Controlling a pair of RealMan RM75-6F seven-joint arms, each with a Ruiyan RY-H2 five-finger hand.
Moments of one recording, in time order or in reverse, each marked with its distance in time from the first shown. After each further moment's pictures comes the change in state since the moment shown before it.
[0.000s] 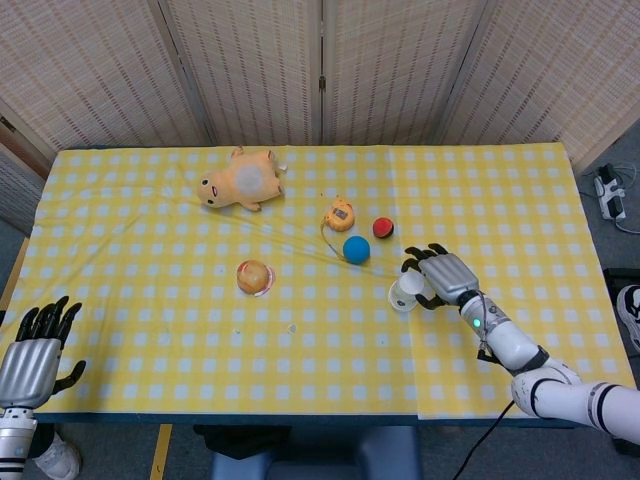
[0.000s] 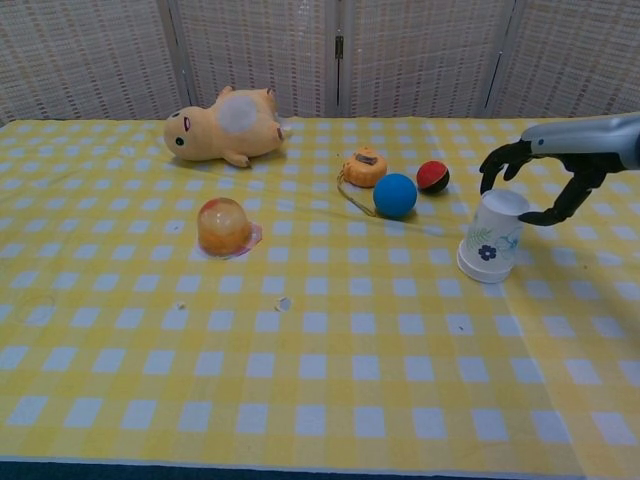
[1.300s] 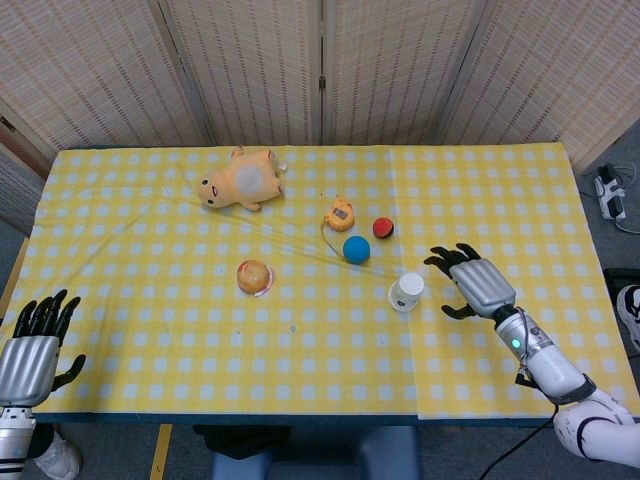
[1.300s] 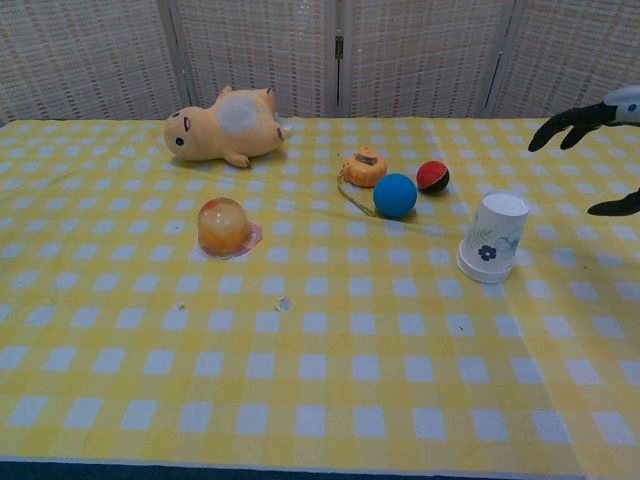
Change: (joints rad) left arm 0.010 -0.018 -0.012 0.033 0.060 0.056 -0.020; right arm -0.200 0.123 0.054 -0.116 -0.240 0.123 0.096
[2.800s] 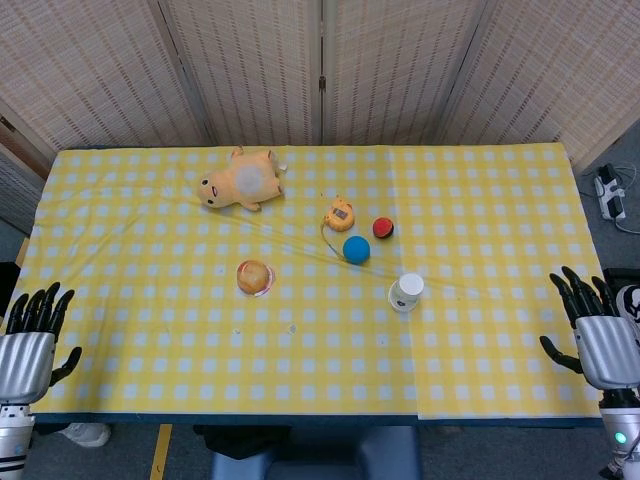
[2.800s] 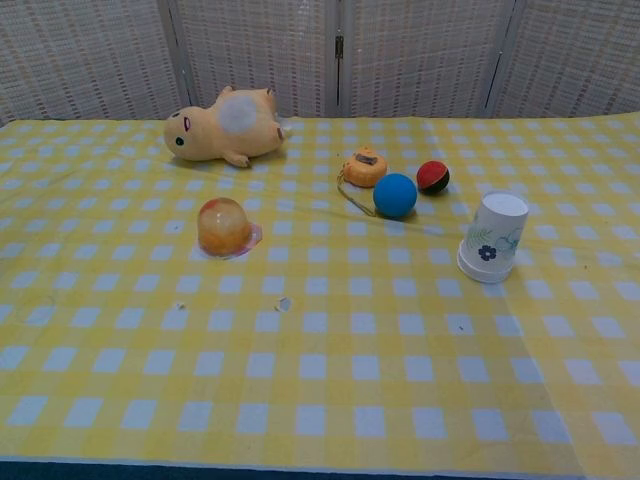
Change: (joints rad) left arm 0.008 -0.037 -0.025 0.044 0.029 0.061 0.028; right arm -0.486 0.001 -0.105 0.065 -0.241 0.682 0.072
